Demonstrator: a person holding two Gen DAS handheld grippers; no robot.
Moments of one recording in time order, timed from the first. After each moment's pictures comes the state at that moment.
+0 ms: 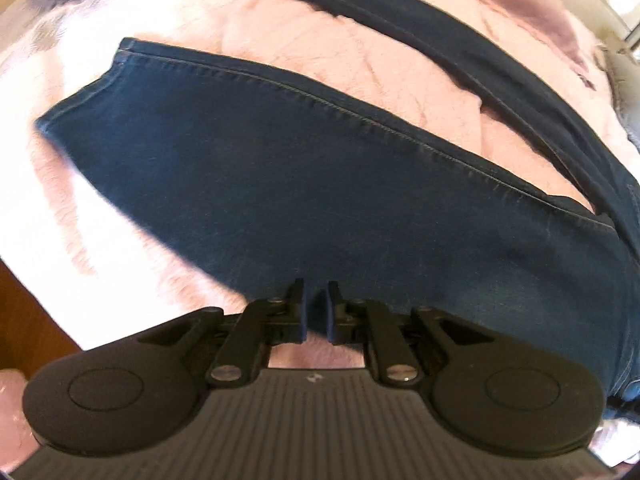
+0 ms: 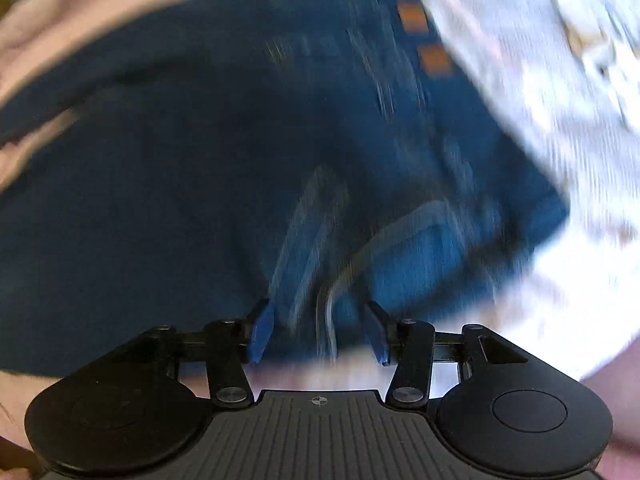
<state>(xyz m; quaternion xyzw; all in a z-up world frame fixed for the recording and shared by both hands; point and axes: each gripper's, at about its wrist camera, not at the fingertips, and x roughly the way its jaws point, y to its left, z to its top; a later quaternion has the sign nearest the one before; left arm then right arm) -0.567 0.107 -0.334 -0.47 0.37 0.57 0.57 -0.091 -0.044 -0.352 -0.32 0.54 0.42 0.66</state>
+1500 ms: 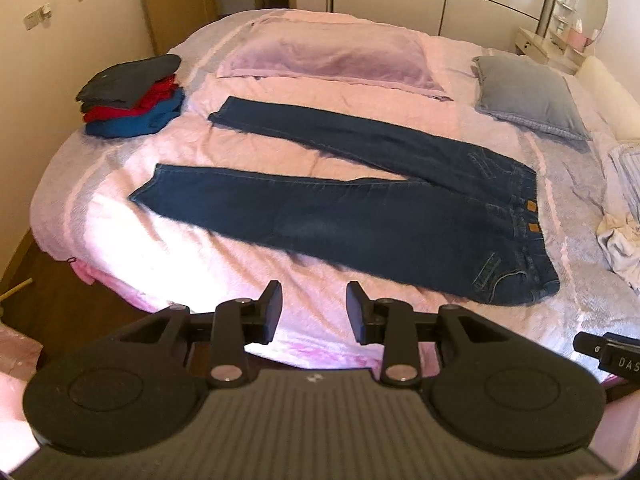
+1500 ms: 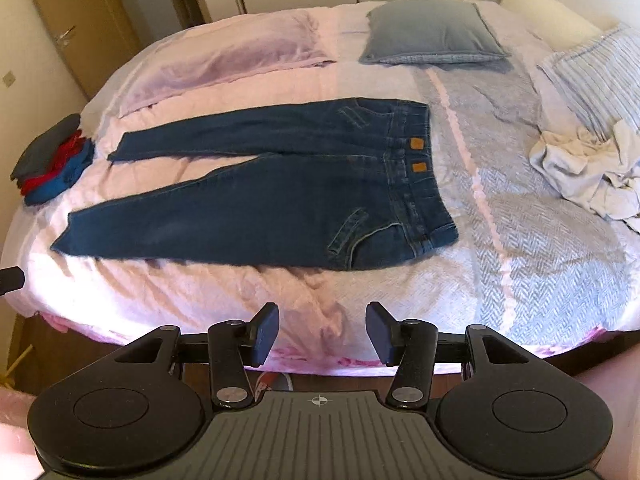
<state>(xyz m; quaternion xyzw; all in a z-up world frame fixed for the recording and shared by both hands) -0.412 -0.182 -0.077 -0.30 0.34 0.61 0.65 -0.116 -0.237 -0.119 -0.27 0.42 0.60 0.62</state>
